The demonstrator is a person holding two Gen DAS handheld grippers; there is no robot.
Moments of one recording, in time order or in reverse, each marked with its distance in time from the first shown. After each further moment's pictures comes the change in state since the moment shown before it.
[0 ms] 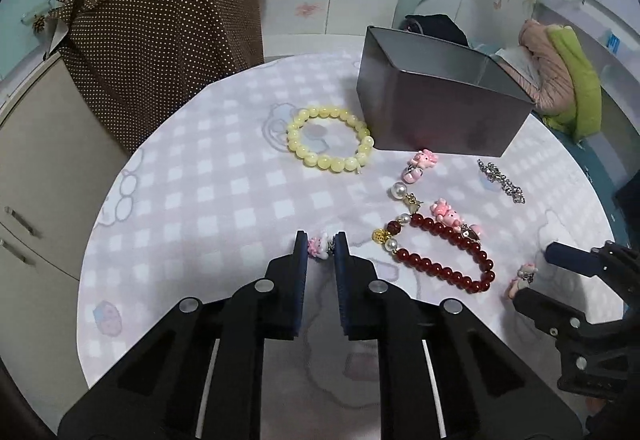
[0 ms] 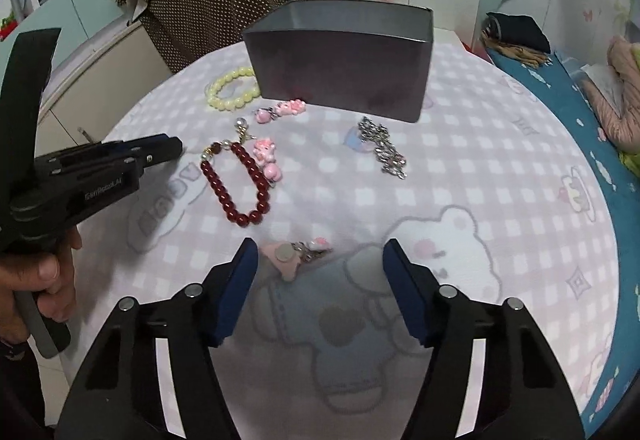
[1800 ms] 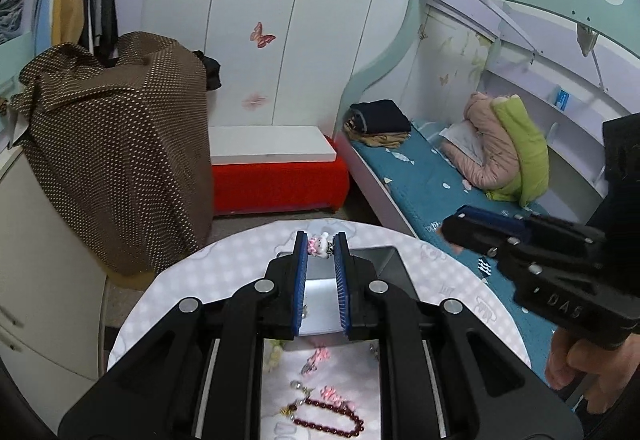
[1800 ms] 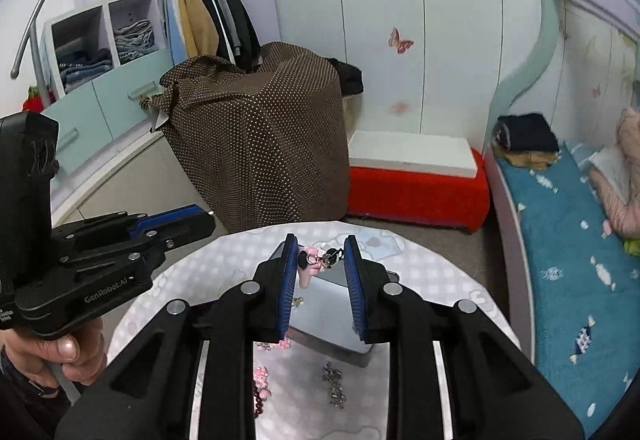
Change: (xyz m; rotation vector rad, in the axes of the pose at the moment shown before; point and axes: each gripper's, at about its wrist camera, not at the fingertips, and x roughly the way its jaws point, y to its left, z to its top) left arm -0.077 -0.045 0.157 0.037 -0.255 -0.185; right arm -0.075 -0.039 0.165 -0.035 -0.305 0.086
